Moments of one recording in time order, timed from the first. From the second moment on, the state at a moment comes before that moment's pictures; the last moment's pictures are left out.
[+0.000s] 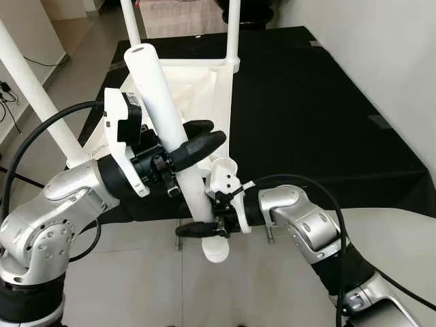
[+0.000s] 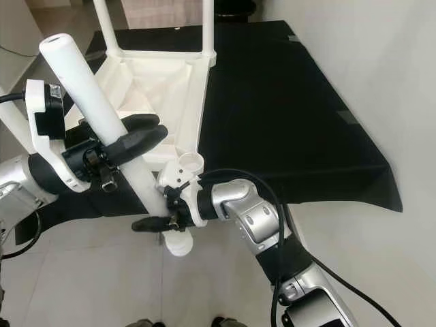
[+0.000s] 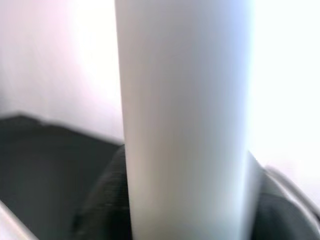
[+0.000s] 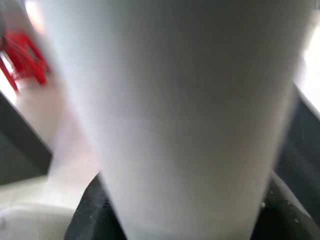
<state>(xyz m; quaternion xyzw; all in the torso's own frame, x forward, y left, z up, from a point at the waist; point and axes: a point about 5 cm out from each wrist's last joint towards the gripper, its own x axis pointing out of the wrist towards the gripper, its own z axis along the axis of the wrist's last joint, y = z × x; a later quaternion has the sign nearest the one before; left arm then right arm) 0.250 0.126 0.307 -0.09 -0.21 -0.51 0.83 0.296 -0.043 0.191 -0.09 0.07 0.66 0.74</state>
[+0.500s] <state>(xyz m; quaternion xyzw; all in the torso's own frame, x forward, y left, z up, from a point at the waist) 0.247 0.190 0.346 -0.14 -0.32 -0.32 0.88 0.347 -0.065 0.243 -0.02 -0.04 0.50 0.86</state>
